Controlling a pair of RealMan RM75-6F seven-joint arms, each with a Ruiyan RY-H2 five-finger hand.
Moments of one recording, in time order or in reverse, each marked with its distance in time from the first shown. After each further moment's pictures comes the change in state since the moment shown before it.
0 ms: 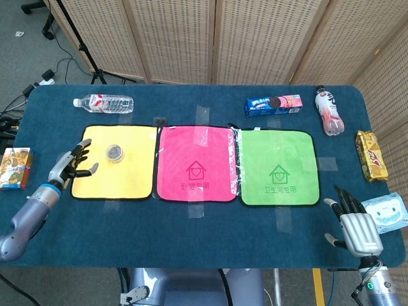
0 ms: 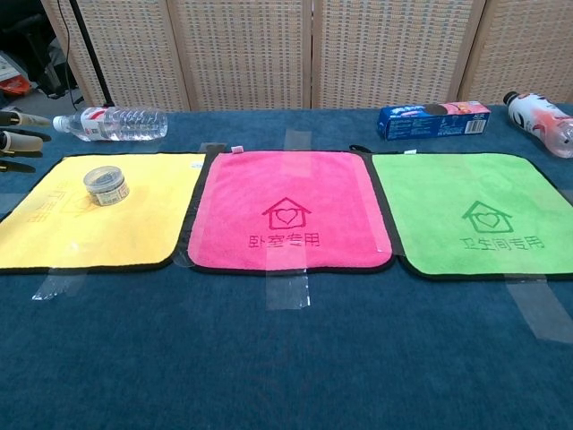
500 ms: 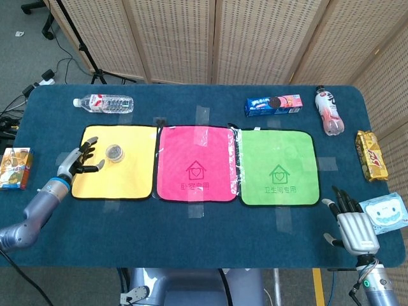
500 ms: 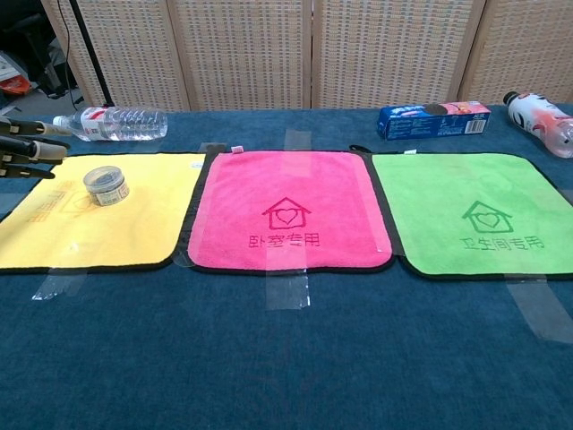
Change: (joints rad) left arm -0.053 -0.104 -0.025 0.139 -0.045 -0.078 0.057; right arm 0.010 -0.019 -0.001 0.013 0.018 -0.019 -0.035
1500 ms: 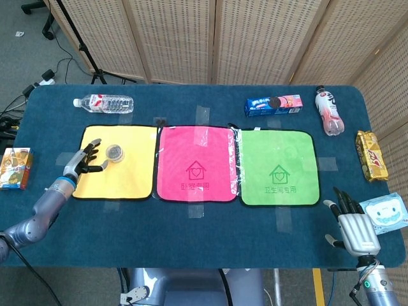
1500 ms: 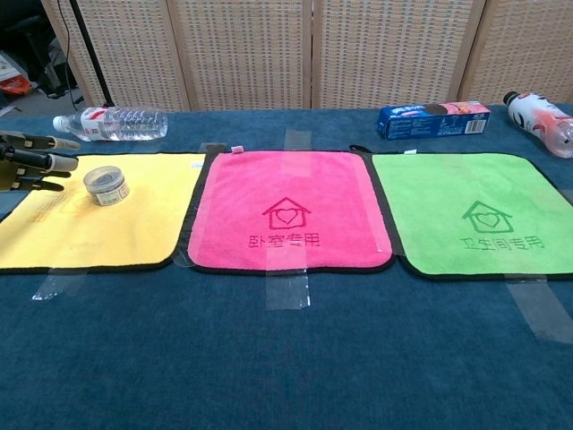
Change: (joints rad) left arm -0.005 -0.082 -0.038 0.091 -0.071 -0.048 0.079; right arm 0.000 -0.005 -0.004 0.007 0.016 -0.007 -0.008
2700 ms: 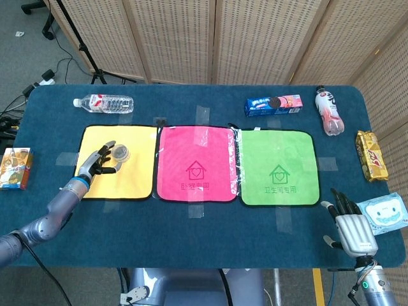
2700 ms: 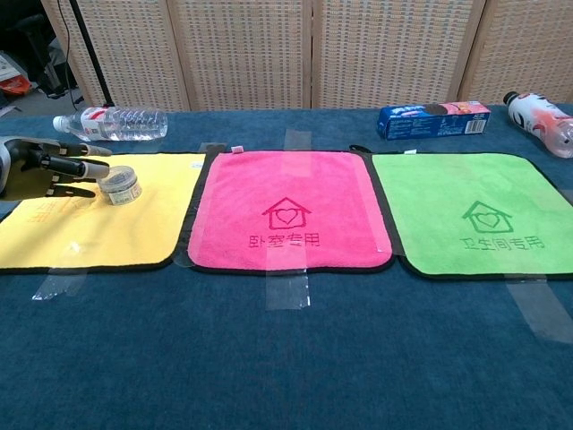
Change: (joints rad) left arm -0.026 -0.068 -0.025 0.002 -0.022 -0.019 0.057; right arm 0.002 -0.006 -0.007 0.005 -0.008 -0.001 -0.003
